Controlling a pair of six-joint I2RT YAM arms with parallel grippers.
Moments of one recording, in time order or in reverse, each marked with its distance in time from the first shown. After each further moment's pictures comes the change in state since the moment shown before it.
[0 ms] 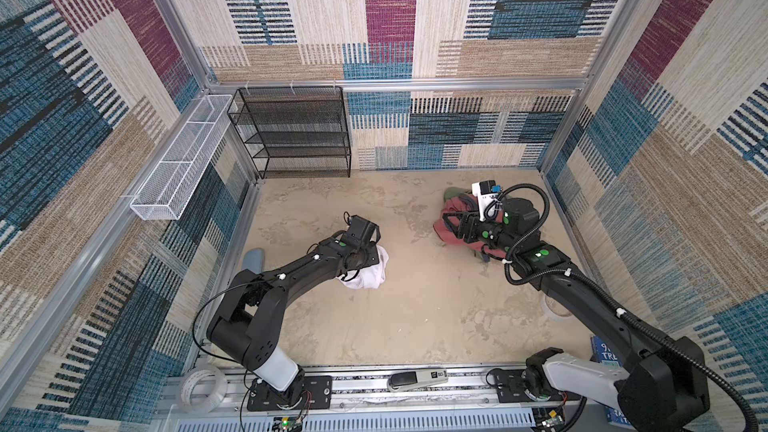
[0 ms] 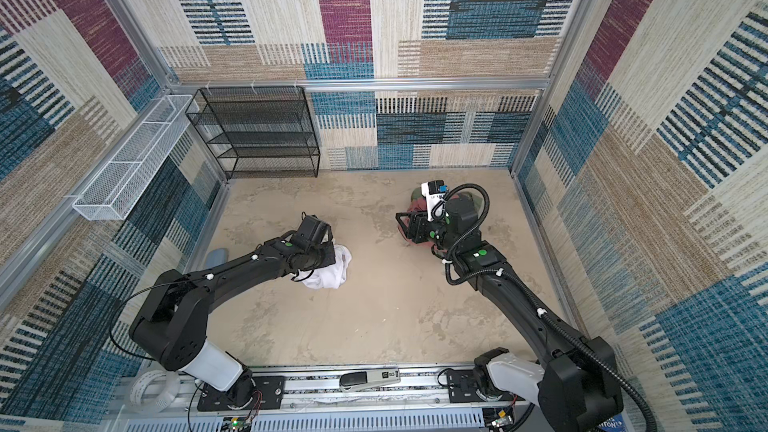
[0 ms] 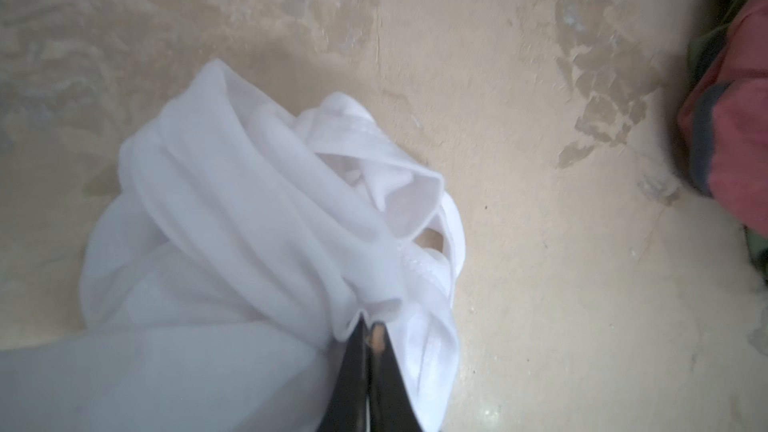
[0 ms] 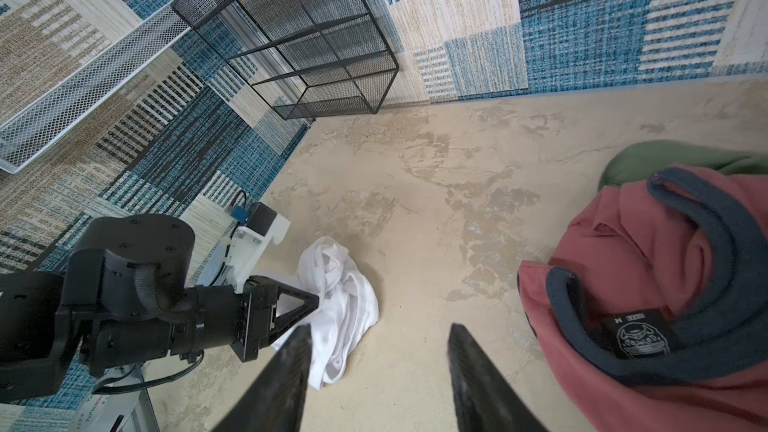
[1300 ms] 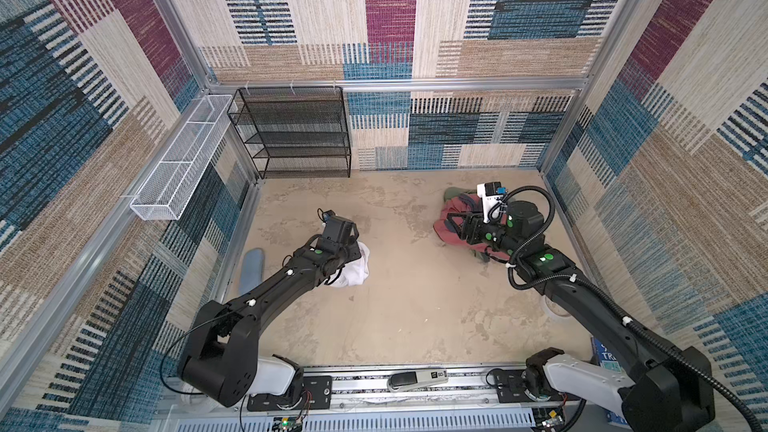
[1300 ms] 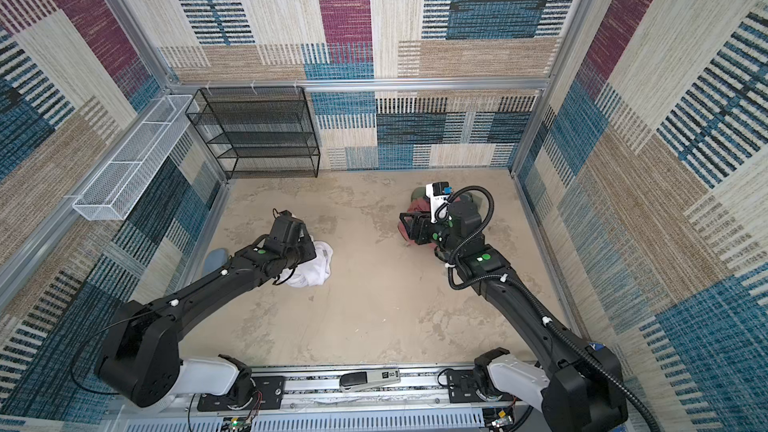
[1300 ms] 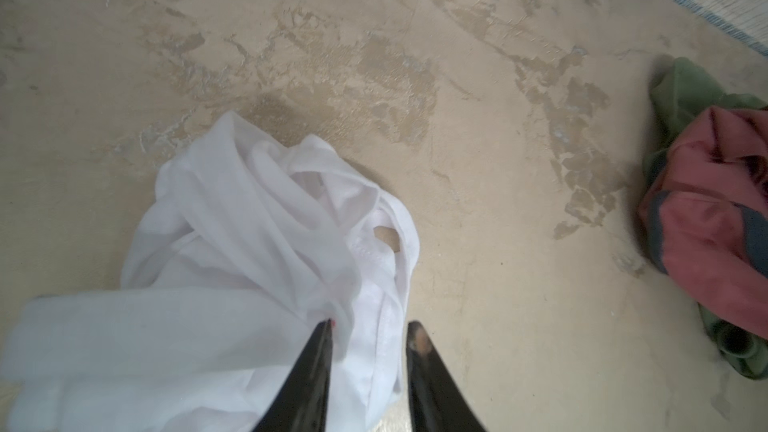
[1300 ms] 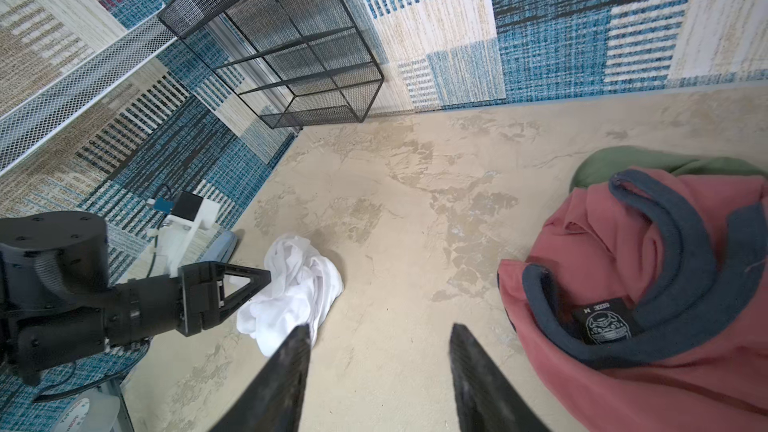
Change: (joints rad) left arm 0.112 -0.243 -0.082 0.026 -0.070 0.019; right arm -0.001 -0.047 -0.023 -0.015 0.053 -0.004
